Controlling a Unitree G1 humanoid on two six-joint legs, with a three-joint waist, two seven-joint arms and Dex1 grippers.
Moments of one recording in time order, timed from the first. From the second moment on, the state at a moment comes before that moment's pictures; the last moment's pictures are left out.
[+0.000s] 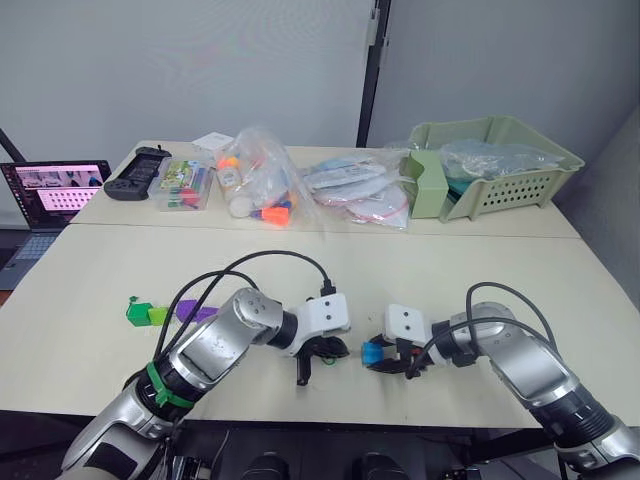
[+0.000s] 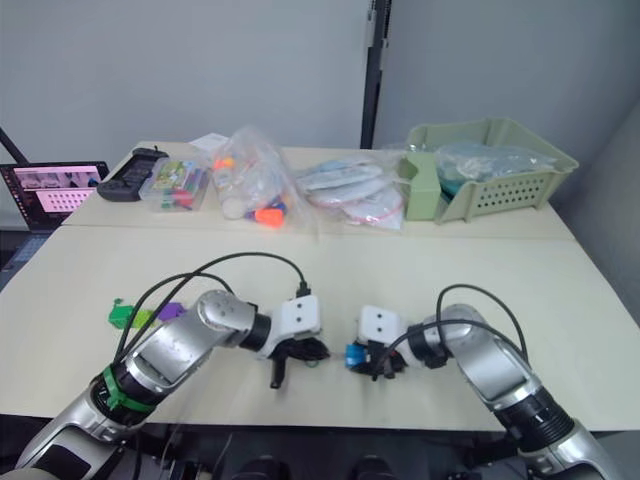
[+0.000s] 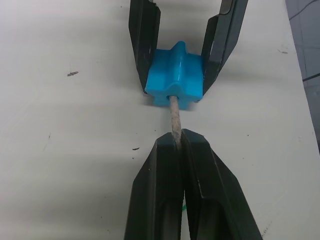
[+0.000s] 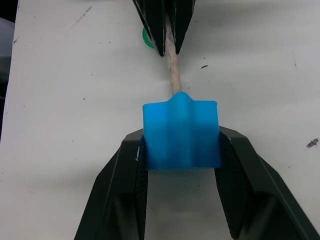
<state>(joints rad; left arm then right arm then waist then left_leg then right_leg) -0.62 0.55 -0.54 -0.29 -0.15 0.81 -1.03 -0.41 -0.74 0.36 -0.22 0.09 0.49 1.17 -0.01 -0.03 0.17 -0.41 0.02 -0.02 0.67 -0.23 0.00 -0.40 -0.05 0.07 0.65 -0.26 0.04</state>
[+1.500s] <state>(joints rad) -0.59 0.48 -0.53 -0.19 -0.11 0.67 -1.05 -0.40 -0.76 0.35 -0.18 0.06 0.42 1.22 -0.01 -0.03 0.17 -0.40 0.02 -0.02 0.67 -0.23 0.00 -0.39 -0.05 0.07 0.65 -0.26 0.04</state>
